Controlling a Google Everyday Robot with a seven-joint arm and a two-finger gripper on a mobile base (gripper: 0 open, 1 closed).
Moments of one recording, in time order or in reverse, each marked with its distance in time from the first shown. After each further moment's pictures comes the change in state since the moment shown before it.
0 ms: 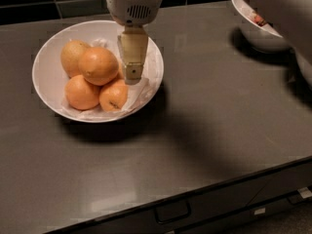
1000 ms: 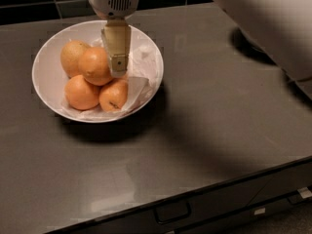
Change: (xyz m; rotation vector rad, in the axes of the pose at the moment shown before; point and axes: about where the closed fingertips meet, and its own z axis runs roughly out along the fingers) arm -0.025 -0.024 0.015 -0.030 -0.020 -0.077
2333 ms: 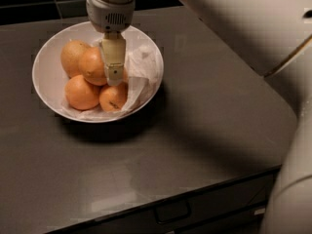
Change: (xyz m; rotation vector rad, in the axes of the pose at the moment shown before) arm -0.002 -0.002 0.046 -0.103 -0.037 0.008
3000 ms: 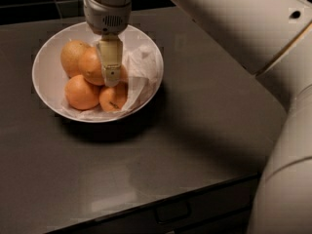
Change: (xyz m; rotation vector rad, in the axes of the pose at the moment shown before) arm -0.006 -0.003 0.010 -0.019 -0.017 -0.013
